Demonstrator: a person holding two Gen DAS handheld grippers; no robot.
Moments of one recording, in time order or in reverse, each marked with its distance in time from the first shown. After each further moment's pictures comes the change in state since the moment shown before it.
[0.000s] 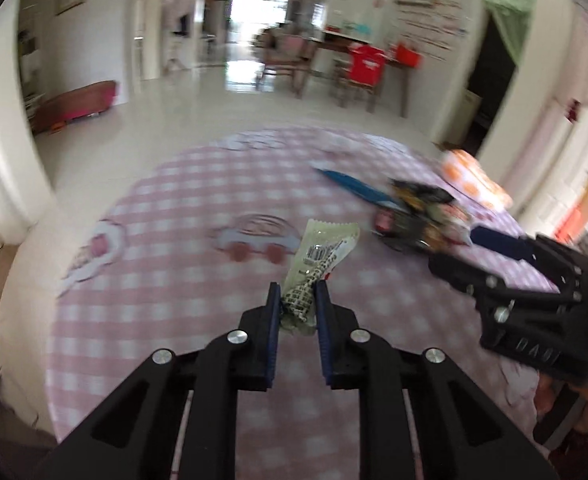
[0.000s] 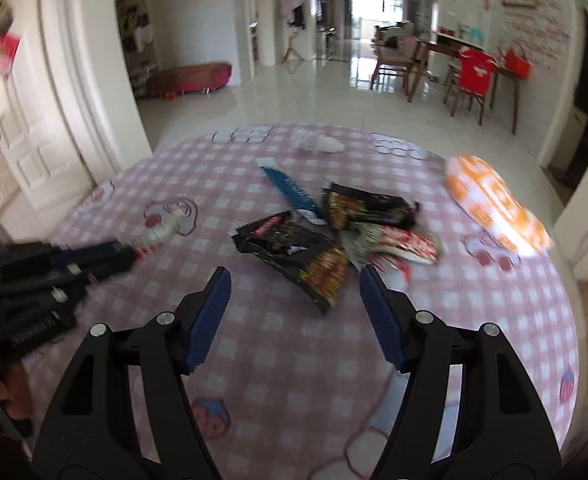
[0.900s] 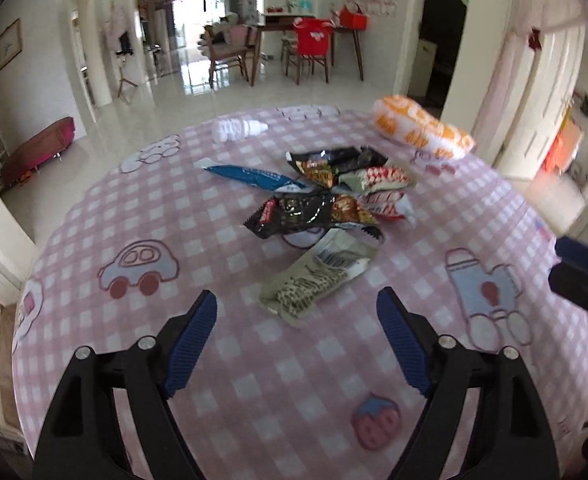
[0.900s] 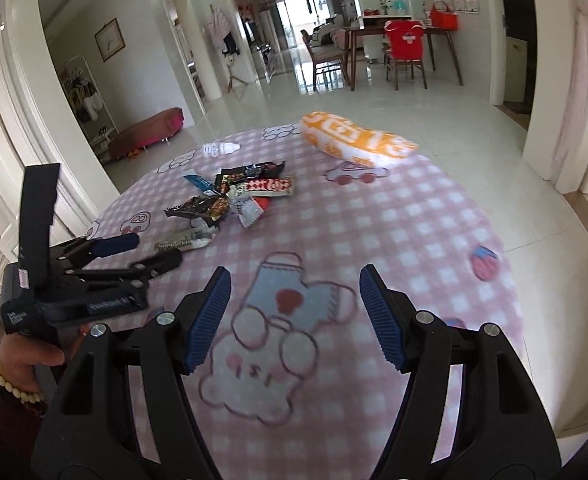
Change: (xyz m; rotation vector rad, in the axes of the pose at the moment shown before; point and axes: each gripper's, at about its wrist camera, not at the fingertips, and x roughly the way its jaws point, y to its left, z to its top) left arm 0.048 -0.087 0.012 0.270 0.083 -0.052; right arm -0.099 -0.090 -0.073 0.328 -0.079 -0.038
